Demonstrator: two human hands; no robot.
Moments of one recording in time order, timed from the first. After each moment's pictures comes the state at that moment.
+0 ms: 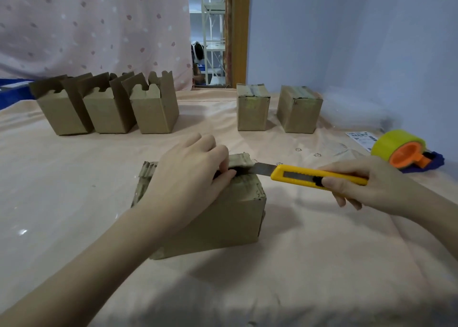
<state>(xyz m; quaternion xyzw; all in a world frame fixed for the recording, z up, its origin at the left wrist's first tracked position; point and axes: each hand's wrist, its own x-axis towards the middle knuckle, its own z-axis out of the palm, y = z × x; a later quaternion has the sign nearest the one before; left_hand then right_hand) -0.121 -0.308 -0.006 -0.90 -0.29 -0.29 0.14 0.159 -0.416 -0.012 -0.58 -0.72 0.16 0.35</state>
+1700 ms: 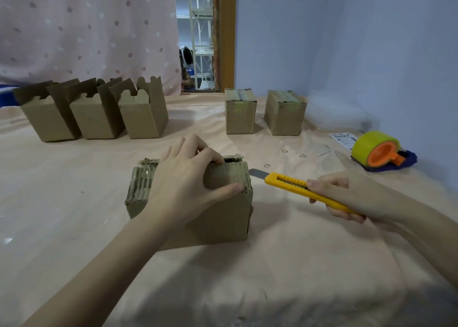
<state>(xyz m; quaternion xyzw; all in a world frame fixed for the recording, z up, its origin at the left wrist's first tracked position) -0.110 -0.307 -0.021 -0.88 -0.32 -0.36 0.05 0.167 -0.446 -0.001 -0.69 -0.54 0.32 0.37</state>
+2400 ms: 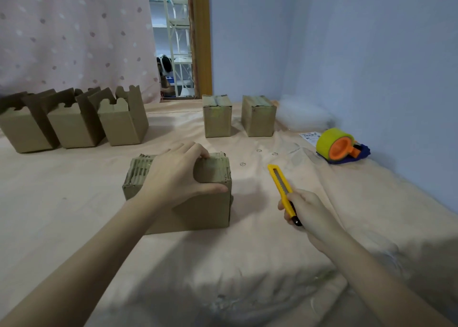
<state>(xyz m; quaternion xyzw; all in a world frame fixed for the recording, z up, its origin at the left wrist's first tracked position) -0.095 -0.303 -0.014 -0.91 -0.29 -0.29 0.03 0.116 -0.449 -0.077 -0.72 -0.31 0.31 0.54</state>
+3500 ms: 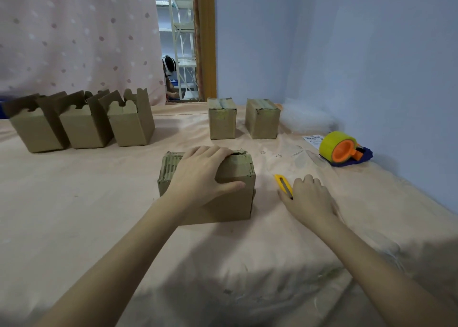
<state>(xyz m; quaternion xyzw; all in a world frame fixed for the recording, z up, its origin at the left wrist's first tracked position) -0.077 -0.320 -0.016 -0.92 -0.29 -0.24 0.03 0.140 -0.416 -0.088 -0.88 -0.45 -0.15 0.07</state>
